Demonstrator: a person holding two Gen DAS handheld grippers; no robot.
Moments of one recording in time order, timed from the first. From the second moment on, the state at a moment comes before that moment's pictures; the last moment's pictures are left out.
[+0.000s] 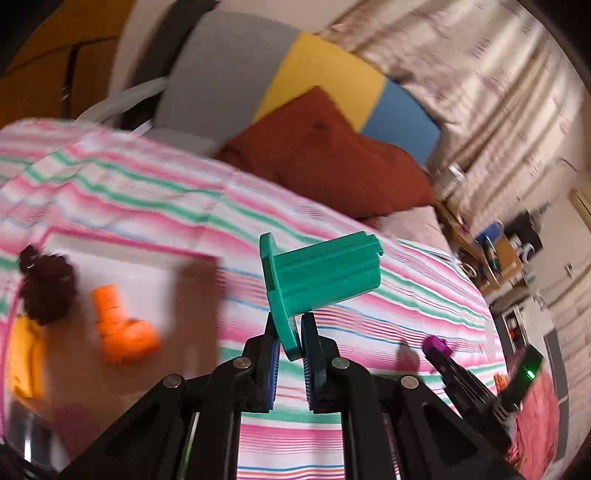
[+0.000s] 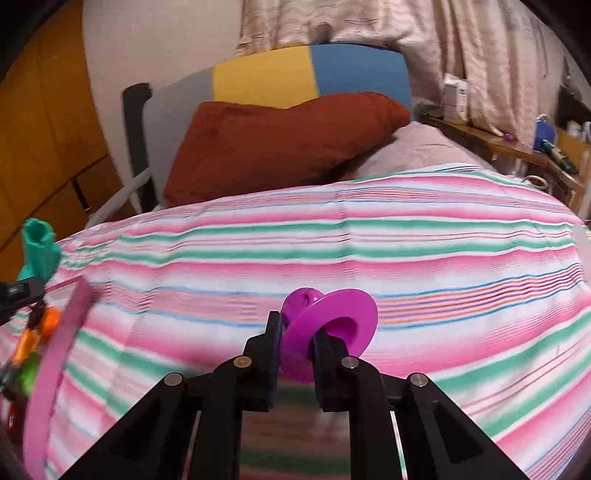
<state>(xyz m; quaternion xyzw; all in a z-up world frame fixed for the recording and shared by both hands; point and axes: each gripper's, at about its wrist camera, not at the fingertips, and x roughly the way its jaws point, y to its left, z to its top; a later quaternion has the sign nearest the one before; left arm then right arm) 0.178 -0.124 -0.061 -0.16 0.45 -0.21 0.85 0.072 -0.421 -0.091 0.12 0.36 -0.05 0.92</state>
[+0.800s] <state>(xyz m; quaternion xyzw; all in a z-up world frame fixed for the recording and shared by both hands) 0.102 0.010 -0.050 -0.22 0.38 -0.15 0.89 0.084 -0.197 -0.039 0.07 0.38 0.19 0.90</state>
